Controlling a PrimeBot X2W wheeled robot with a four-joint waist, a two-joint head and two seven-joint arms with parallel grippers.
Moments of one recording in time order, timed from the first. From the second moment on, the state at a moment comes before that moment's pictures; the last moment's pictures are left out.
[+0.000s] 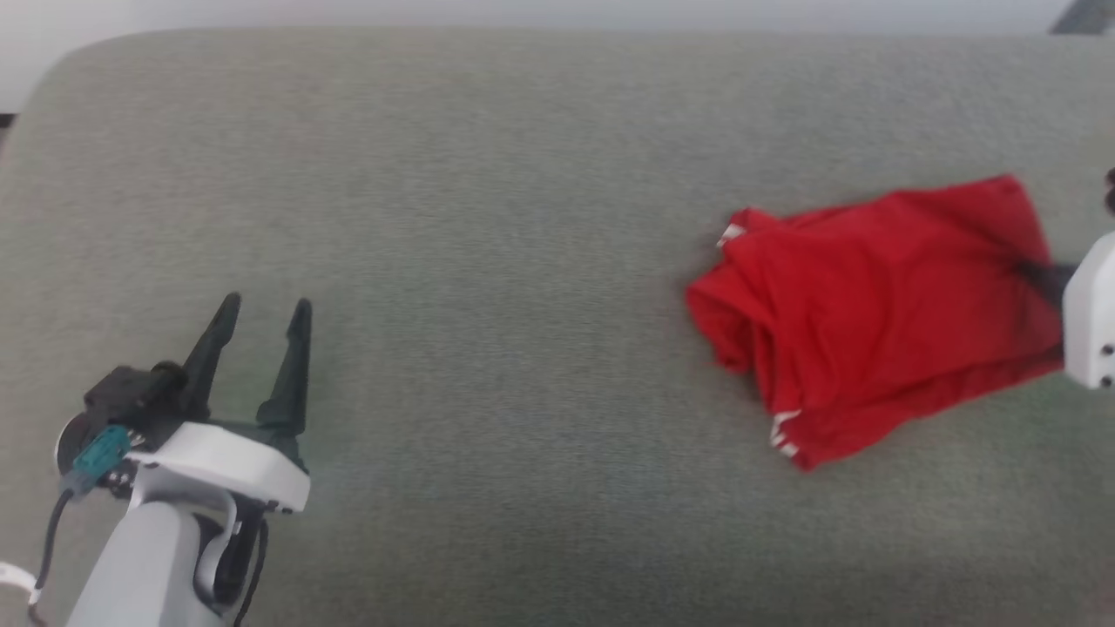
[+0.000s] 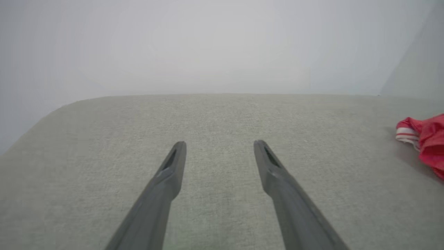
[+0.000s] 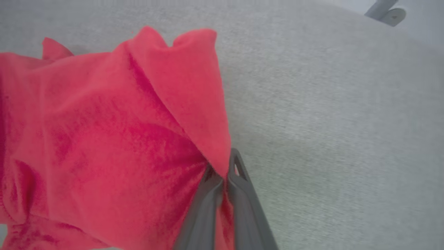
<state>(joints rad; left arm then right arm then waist) -0.28 0.31 -0.08 0.32 -0.40 -0.13 -0.26 -0.59 -0.69 0.31 0.33 0.71 0.13 0.63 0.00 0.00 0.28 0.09</state>
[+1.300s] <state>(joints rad) -0.60 0.42 -0.37 0.26 -0.42 -0.13 -0.26 -0.99 -0.68 0.09 0.75 0.26 0.13 0.26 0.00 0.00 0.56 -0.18</state>
